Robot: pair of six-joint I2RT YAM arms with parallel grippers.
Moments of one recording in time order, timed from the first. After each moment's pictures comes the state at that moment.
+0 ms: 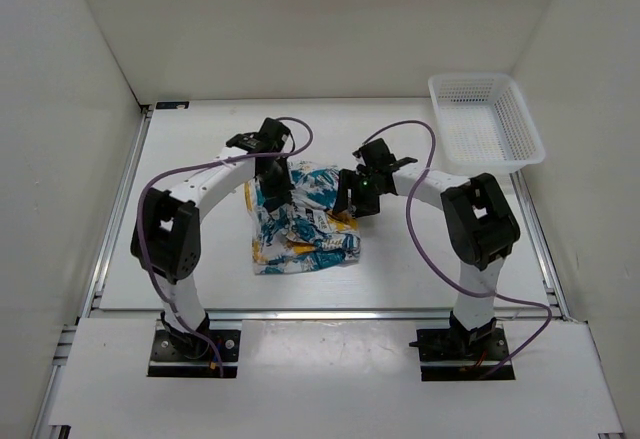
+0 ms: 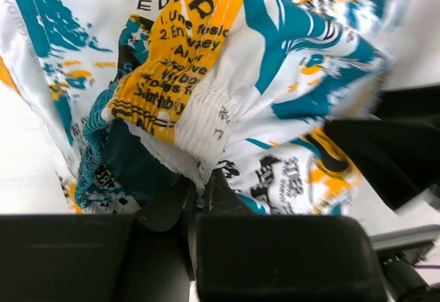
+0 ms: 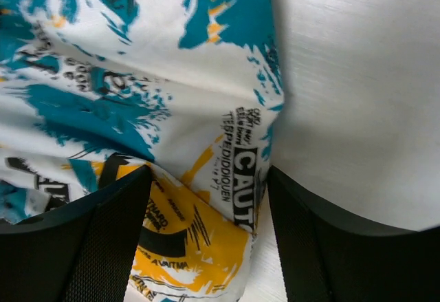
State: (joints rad) left arm -0.47 1.83 1.45 -0.81 0.06 -0.62; right arm 0.51 1.91 1.24 -0.41 -0.34 0.49
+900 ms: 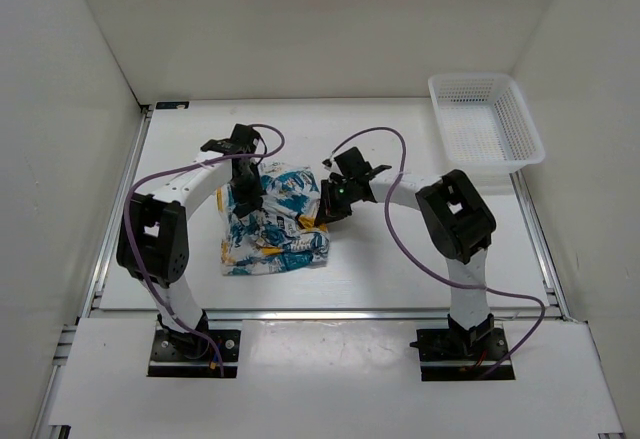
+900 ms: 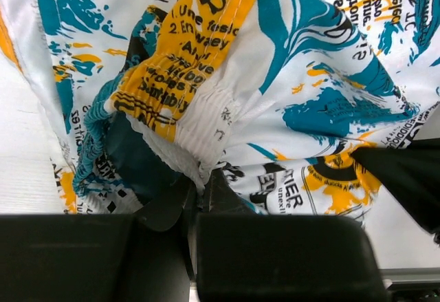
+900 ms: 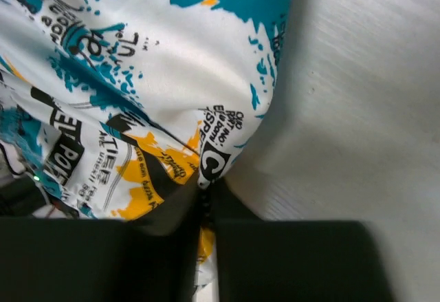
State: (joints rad) left arm -0.31 1.75 1.32 -0.84 -0.01 -0.54; right arm 0.63 2.04 1.31 -0.27 -0.51 0.51
